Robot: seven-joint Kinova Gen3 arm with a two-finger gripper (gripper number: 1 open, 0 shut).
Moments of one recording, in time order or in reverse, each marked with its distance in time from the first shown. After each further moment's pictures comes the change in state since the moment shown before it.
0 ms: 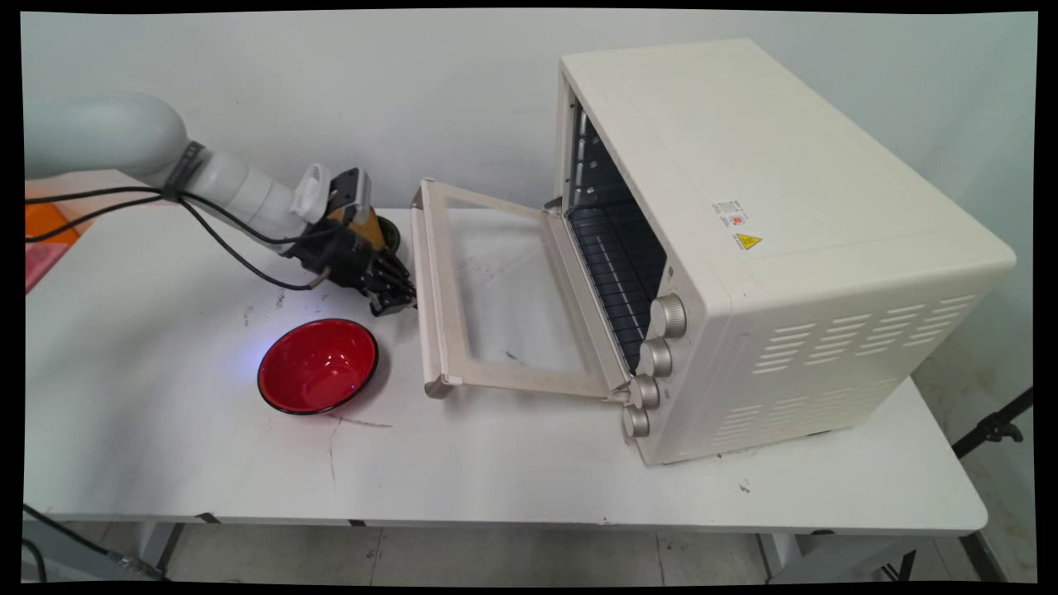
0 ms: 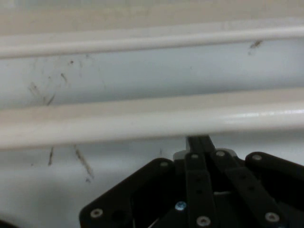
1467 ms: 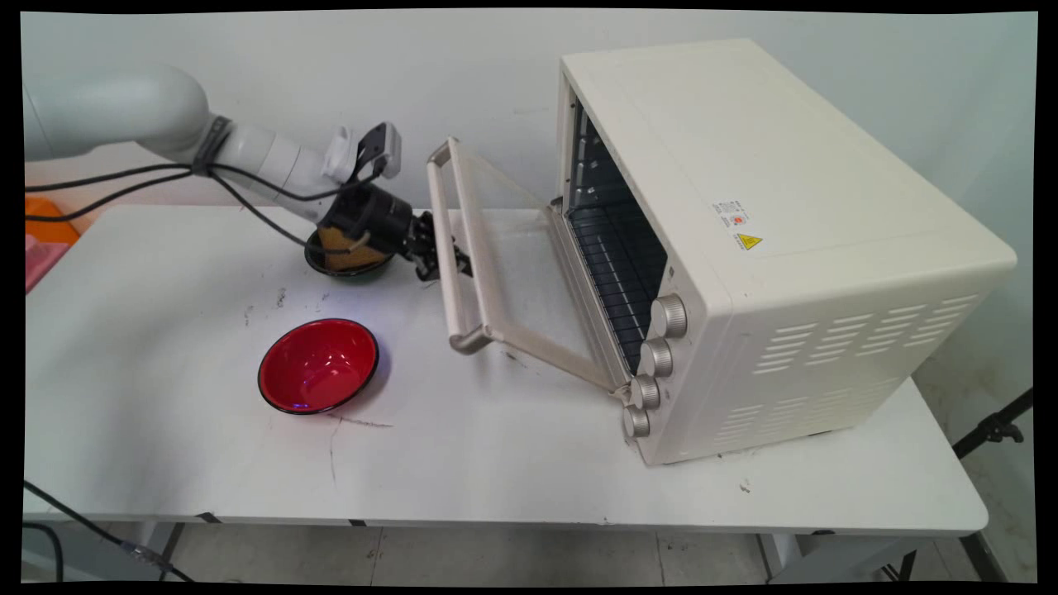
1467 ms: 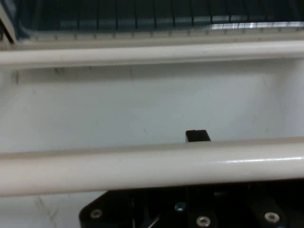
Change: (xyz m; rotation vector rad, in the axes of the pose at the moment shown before) arm 0.062 -0.002 -0.004 -0.024 0.172 -0.025
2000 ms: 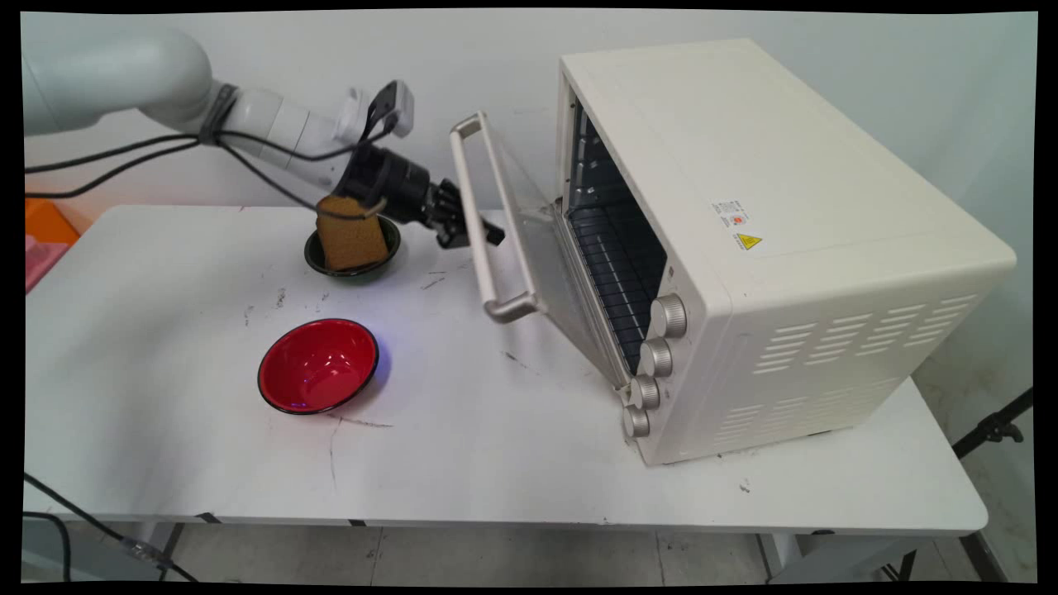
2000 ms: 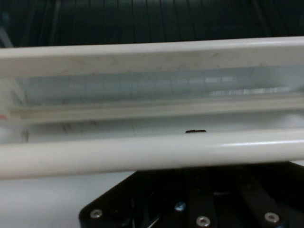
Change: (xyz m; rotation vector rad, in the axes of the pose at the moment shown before) arm 0.044 -0.002 -0.007 -0.007 0.078 0.007
